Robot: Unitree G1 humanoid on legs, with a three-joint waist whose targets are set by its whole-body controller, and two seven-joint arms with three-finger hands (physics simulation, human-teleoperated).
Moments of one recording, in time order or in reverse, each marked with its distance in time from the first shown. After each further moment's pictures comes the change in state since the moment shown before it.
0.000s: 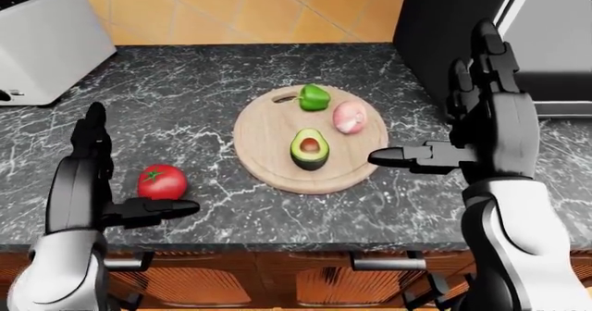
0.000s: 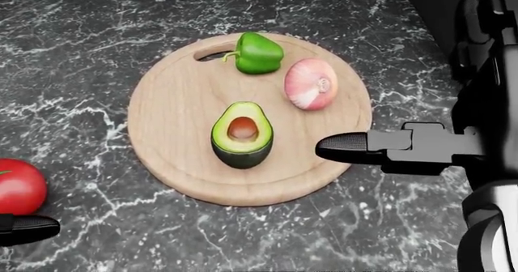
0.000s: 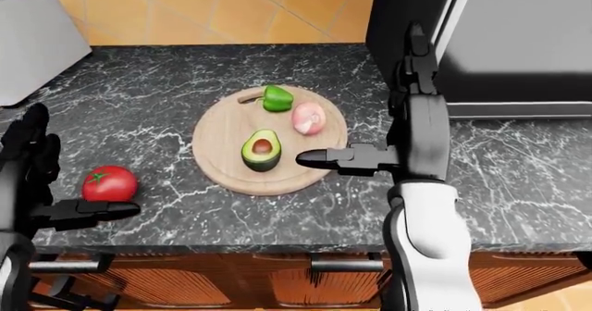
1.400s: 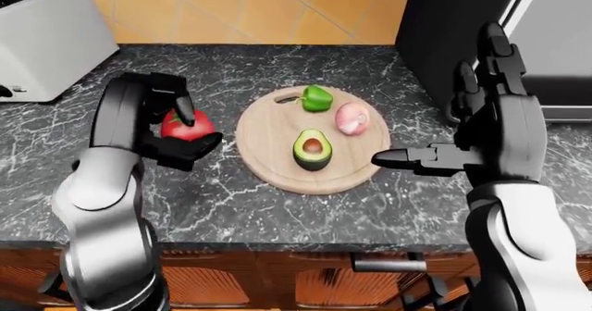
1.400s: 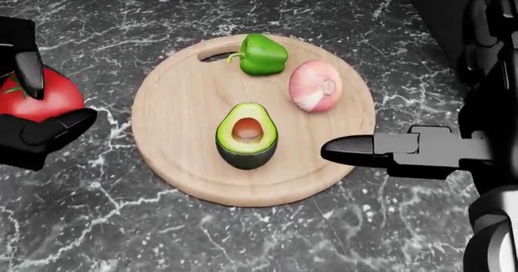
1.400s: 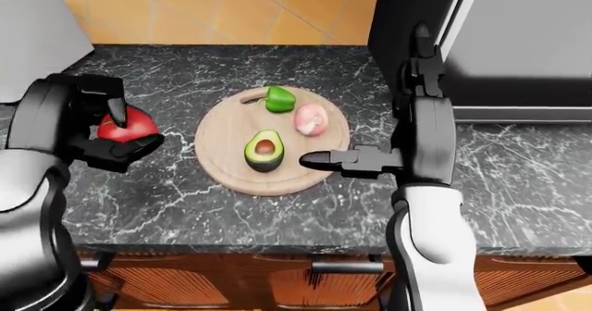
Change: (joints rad) left arm -0.409 0.082 -0.229 0.159 0.112 0.165 -0.052; right arm 0.013 -0.006 -0.011 -0.020 0.006 0.007 -0.005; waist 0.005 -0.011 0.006
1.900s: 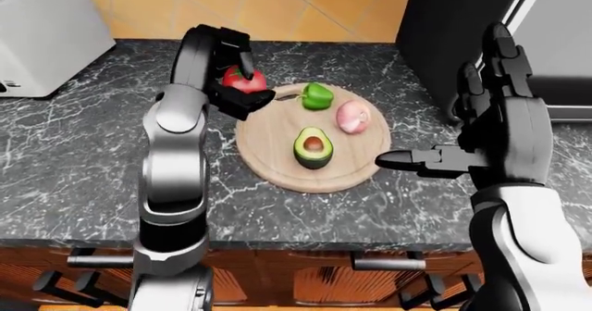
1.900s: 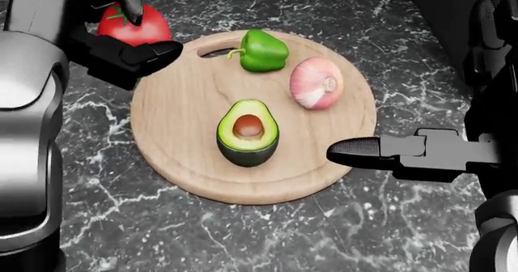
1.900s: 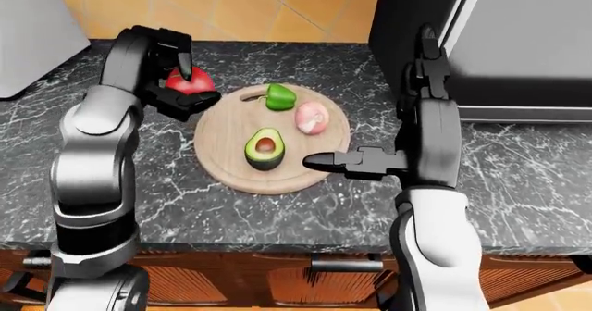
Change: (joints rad) left arm -0.295 -0.115 -0.093 0.477 -0.112 -0.268 0.153; right arm 0.011 -0.008 -0.016 -0.013 0.013 0.003 -0.001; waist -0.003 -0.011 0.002
